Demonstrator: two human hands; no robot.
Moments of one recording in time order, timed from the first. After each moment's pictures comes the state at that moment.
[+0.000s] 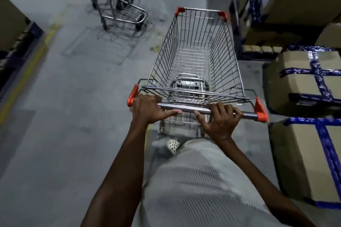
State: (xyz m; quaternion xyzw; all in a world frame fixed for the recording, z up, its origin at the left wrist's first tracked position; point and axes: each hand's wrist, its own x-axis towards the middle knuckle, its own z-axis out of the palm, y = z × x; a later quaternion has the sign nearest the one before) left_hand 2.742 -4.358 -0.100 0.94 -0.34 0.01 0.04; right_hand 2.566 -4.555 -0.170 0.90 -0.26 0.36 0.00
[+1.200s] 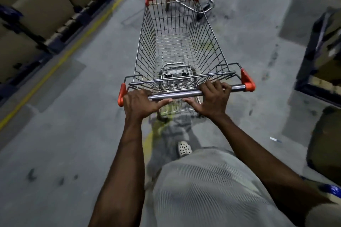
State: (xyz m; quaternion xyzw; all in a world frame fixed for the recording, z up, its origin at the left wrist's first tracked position) left_hand 2.791 -4.291 -0.093 1.00 -0.01 0.03 0.05; right_hand 2.778 -4.551 -0.162 0.94 0.05 0.31 -0.14
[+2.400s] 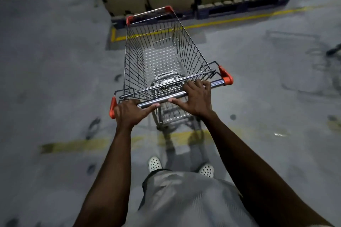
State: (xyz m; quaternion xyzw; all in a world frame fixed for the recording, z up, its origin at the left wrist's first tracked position) left_hand 2.571 -4.101 -0.086 0.84 0.54 0.03 0.04; right_hand 2.795 -4.224 -0.147 0.80 0.54 0.10 -0.25
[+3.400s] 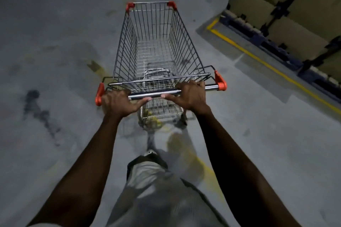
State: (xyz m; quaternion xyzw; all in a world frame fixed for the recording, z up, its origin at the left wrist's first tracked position) left_hand 2.304 -4.014 -0.111 0.63 0.77 0.03 -0.02; right_hand 2.564 -3.952 -0.115 0.56 0.82 -0.03 -0.08
